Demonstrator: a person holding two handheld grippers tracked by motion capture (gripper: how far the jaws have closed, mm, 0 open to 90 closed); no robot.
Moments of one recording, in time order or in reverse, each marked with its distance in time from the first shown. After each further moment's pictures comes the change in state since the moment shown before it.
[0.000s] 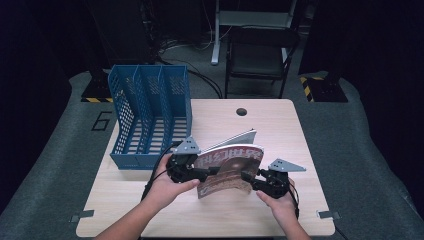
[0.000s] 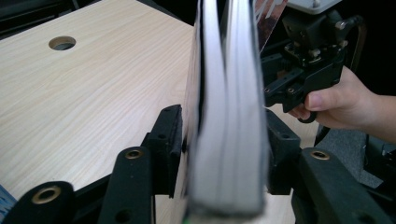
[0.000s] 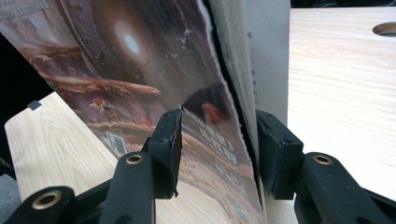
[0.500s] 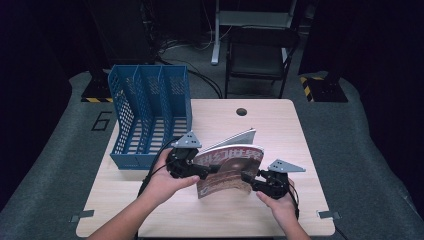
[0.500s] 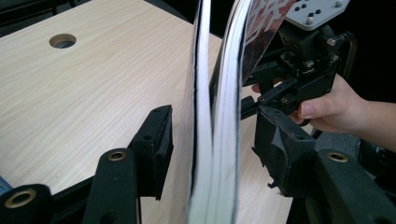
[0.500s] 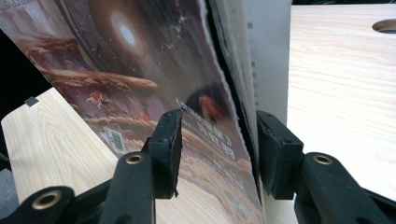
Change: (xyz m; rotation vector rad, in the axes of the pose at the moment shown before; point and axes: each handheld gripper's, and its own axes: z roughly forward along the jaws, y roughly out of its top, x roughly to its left) left arm 0.000 0.016 -0.006 0.041 0.005 0.003; right arm 0.000 -0.002 0.000 0.008 -0.004 -0.008
